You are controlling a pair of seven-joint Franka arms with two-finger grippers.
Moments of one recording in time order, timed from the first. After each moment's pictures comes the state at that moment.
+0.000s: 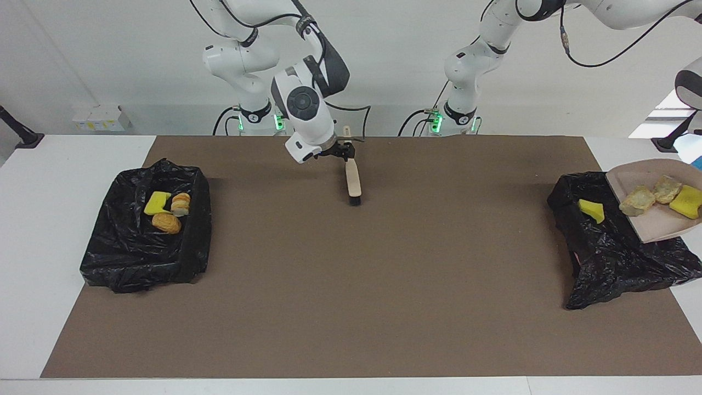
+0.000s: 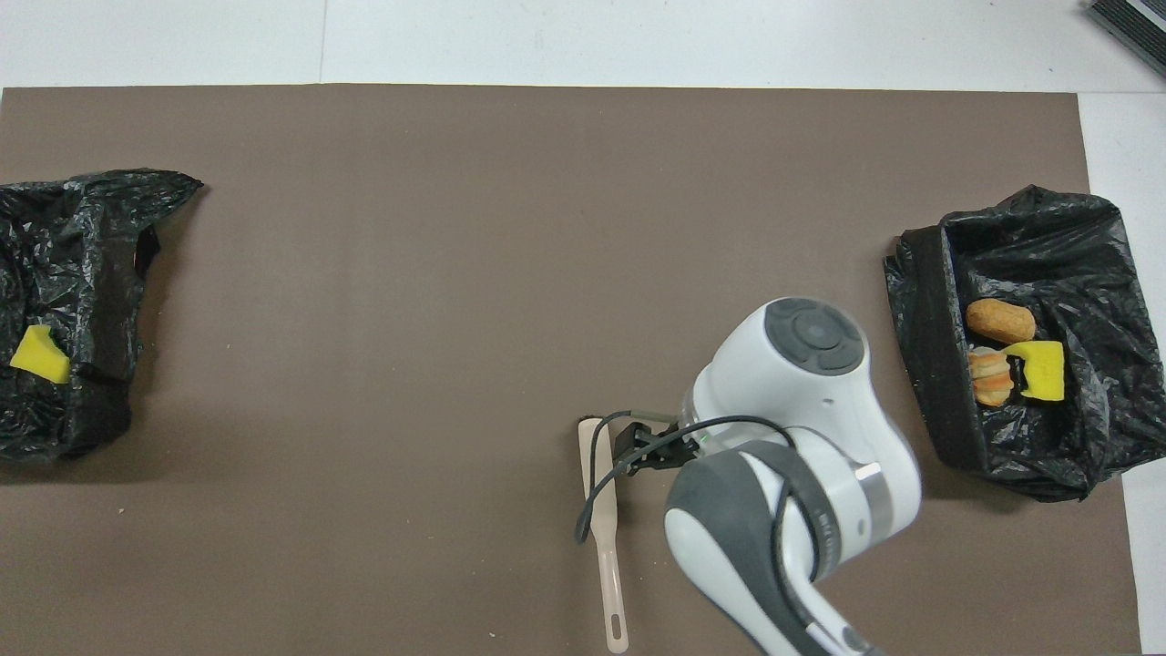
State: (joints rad) left arm 0.47 0.26 -0.03 -1.55 0.73 2.09 1.84; right arm 0.19 0.04 0.26 -2.04 0.31 1.85 0.54
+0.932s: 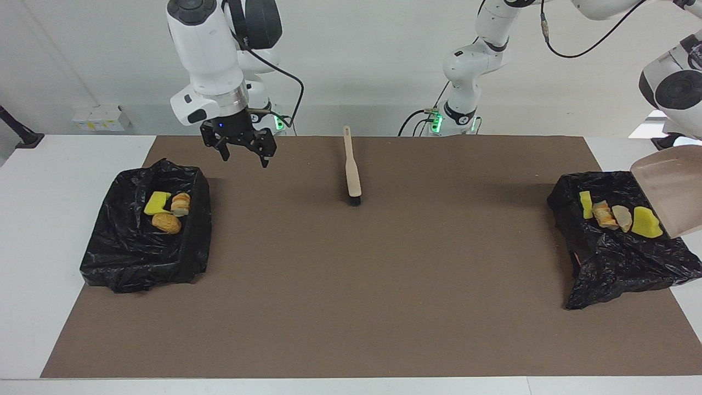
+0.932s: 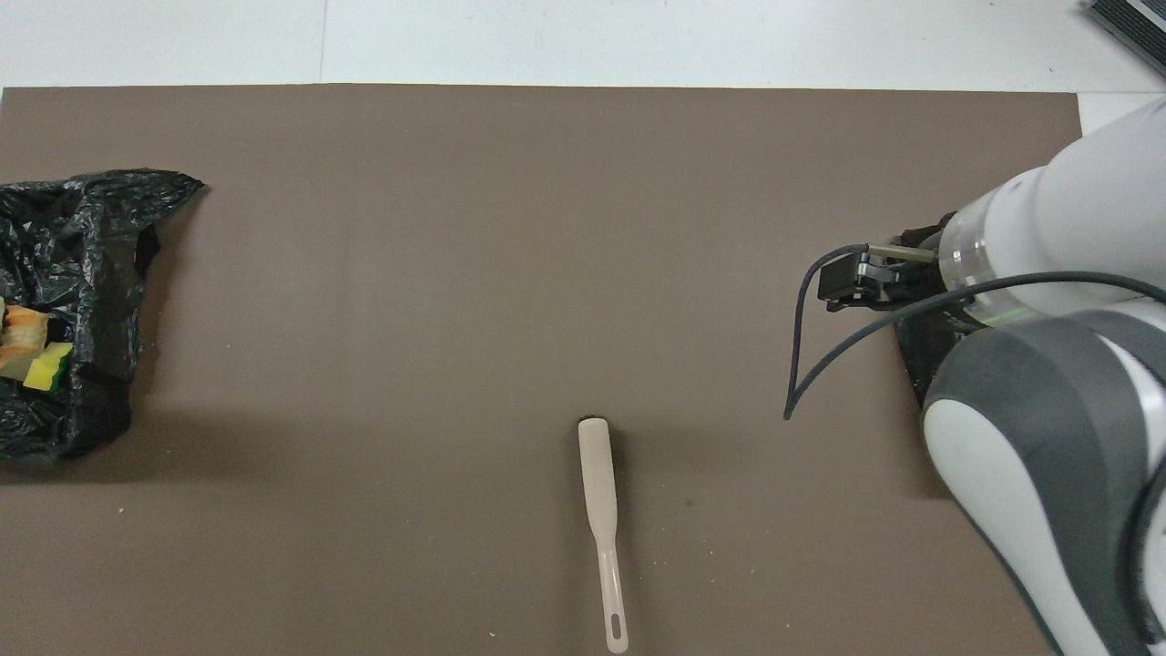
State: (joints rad) left arm 0.38 0.11 -0.03 -1.72 1.17 2.08 1.53; right arm -0.02 0.03 0.25 -1.59 -0.03 1.61 0.45
